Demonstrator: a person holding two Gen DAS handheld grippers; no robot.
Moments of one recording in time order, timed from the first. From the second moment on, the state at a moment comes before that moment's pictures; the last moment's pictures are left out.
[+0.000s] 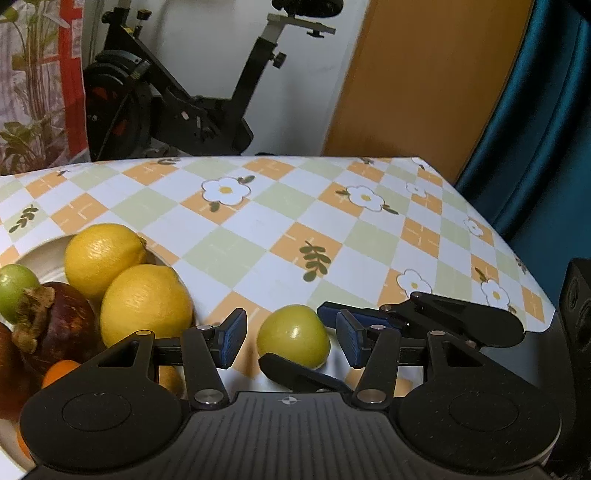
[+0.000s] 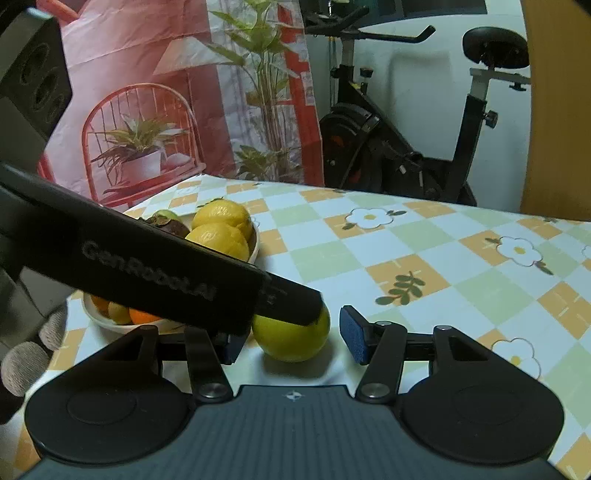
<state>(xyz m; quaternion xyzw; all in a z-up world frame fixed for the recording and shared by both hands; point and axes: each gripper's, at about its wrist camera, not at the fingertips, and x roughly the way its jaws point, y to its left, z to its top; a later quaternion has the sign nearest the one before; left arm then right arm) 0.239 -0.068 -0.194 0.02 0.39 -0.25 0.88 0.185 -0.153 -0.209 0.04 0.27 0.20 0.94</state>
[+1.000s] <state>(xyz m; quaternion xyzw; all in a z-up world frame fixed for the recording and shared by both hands) 0.235 -0.071 -0.208 0.03 0.40 -0.26 0.88 0.186 -0.157 -0.213 0.06 0.29 0.22 0.93</state>
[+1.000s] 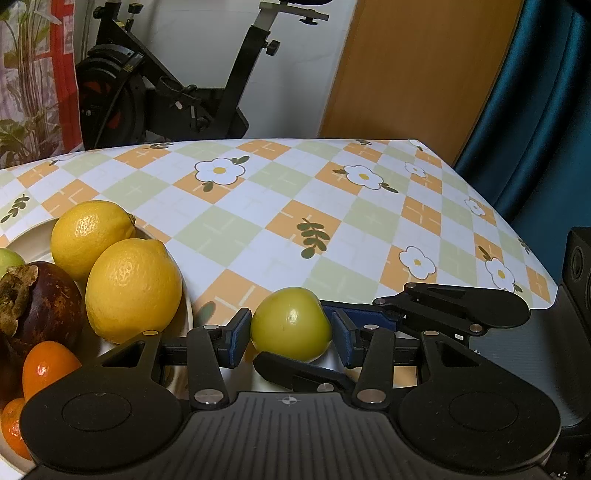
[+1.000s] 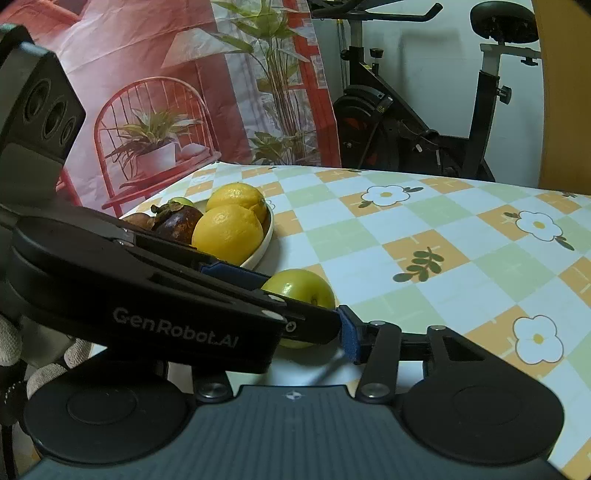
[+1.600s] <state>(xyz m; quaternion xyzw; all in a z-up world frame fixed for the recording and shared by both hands) 0.223 -0.064 -0.206 0.02 0.39 -0.26 0.88 0.172 -0.146 -0.212 0.03 0.27 0.22 0.93</state>
